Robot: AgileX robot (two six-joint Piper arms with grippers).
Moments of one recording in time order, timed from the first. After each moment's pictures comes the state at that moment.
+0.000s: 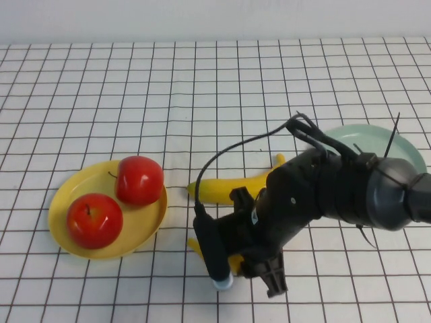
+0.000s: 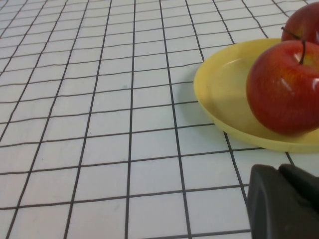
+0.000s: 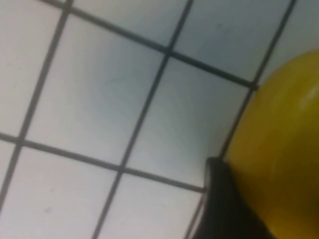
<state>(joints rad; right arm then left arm) 0.79 1.86 -1.21 0.13 0.66 -1.25 -0.04 -0.01 0.03 -0.06 0.38 0.17</state>
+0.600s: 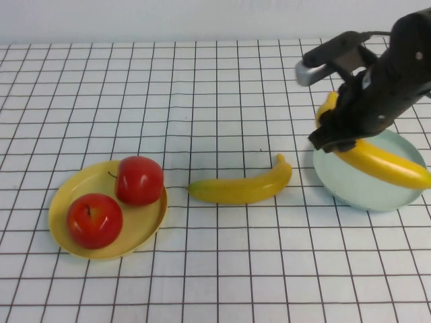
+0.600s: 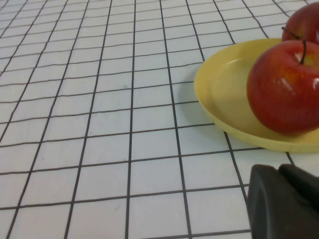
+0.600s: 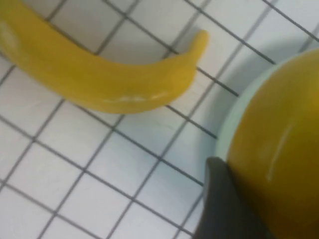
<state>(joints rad) 0.42 1.72 -1.46 -0.04 0.93 -0.13 -0.04 -0.01 0.03 -0.06 0.38 0.17</state>
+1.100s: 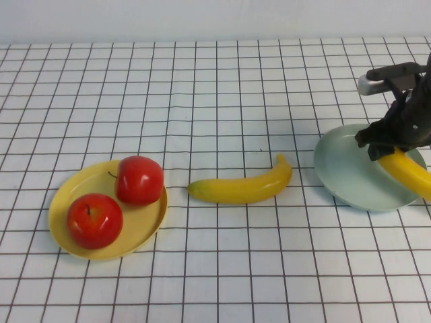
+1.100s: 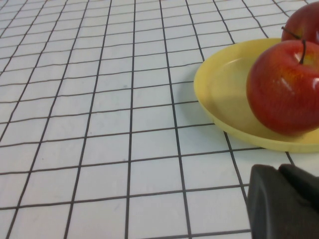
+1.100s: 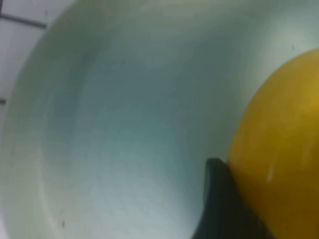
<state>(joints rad) 0.14 1.97 -1.48 0.01 0.81 -0.09 -0.04 -0.01 0.03 -0.06 0.38 0.17</state>
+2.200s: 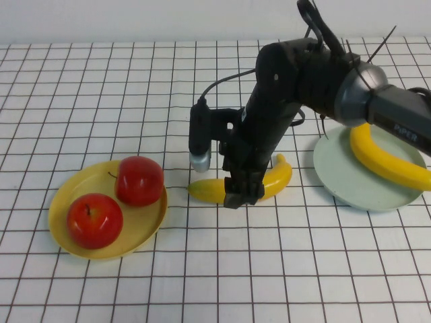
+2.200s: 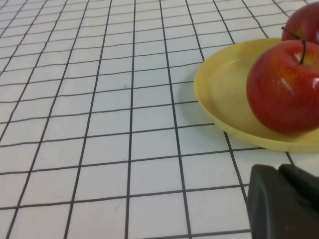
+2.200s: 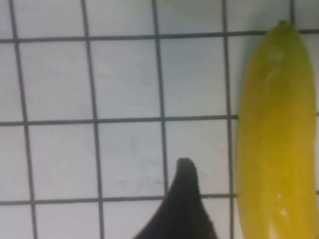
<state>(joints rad) 0.61 2.12 -1.86 0.21 1.12 -1.00 -0.04 -0.01 0.03 -0.06 0.38 0.17</state>
